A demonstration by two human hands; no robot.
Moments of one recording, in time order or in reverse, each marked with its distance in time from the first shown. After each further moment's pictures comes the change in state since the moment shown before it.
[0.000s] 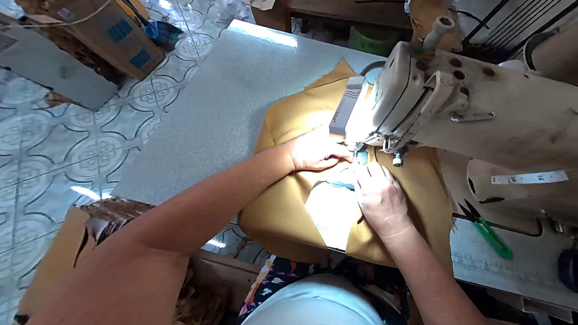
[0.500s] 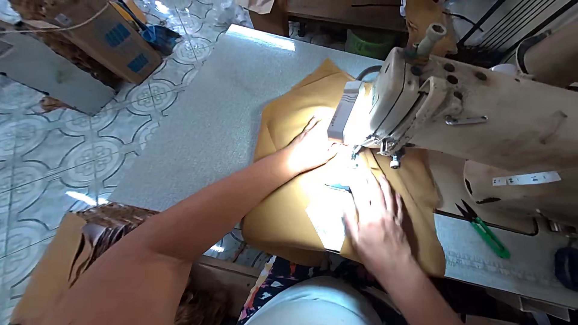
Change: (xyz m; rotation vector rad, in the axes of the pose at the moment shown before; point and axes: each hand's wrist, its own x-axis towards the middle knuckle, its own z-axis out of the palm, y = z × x) left_hand 0.005 0.010 0.005 0.143 0.042 -0.522; right_hand -0.042 -0.034 -0.030 -0.027 -0.263 0.188
